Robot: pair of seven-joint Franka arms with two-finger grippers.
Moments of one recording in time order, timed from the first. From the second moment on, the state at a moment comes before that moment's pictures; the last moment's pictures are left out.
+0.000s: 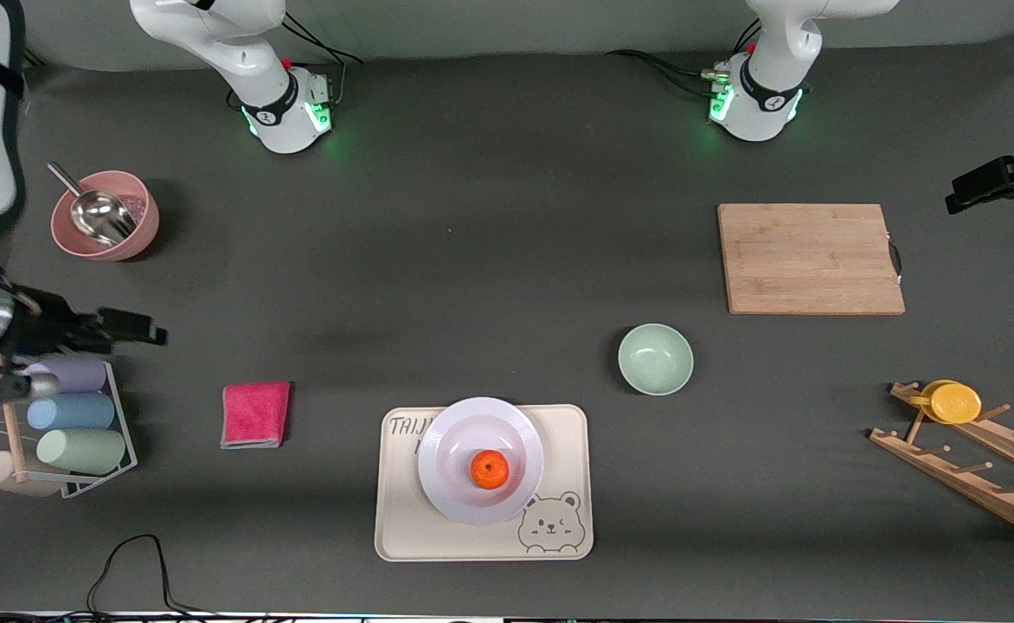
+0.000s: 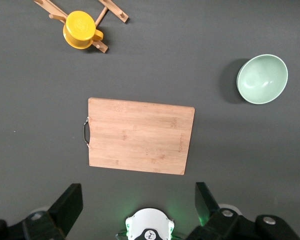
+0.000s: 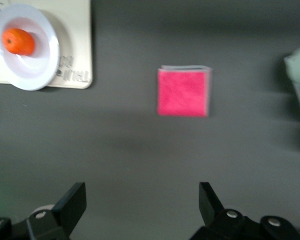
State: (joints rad) left arm -0.10 0.01 0.14 -1.48 0.02 1.35 -0.05; right arm 0.07 0.25 -0.17 -1.44 0.20 1.58 -0.16
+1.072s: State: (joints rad) left arm -0.11 0.01 0.09 -1.49 0.02 1.36 -0.06; right arm 0.00 0.14 -0.08 -1.48 0.02 1.55 -0.06
